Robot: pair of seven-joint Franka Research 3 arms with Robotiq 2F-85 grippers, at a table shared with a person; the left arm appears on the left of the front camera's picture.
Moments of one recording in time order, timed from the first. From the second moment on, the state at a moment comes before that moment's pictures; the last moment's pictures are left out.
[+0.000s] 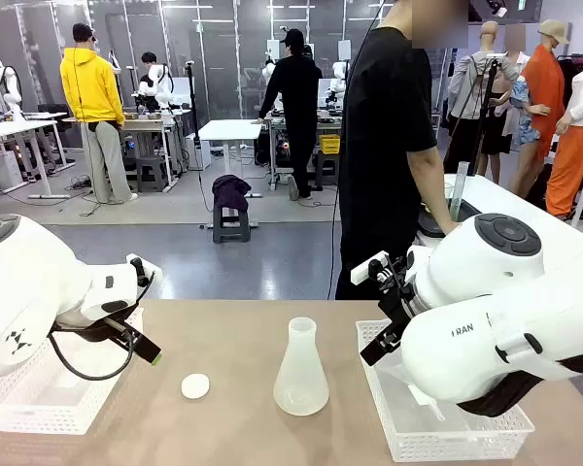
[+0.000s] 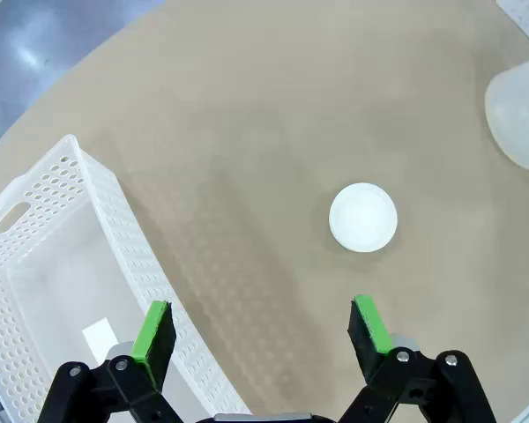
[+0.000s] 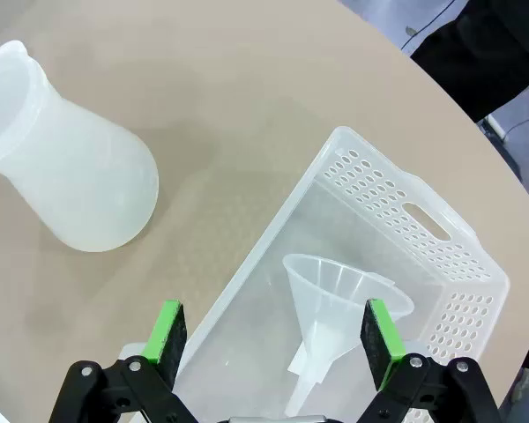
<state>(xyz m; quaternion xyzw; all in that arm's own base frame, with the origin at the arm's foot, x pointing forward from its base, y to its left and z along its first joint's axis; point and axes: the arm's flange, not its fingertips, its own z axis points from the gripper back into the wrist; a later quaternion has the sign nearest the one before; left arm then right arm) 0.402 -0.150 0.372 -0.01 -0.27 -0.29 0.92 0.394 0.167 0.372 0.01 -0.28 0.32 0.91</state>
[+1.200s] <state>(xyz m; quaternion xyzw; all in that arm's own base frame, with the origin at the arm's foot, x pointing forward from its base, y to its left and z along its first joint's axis) 0.402 -0.150 0.372 -0.01 -0.27 -0.29 0.92 0.394 0.167 0.372 0.01 -0.28 0.32 0.91</state>
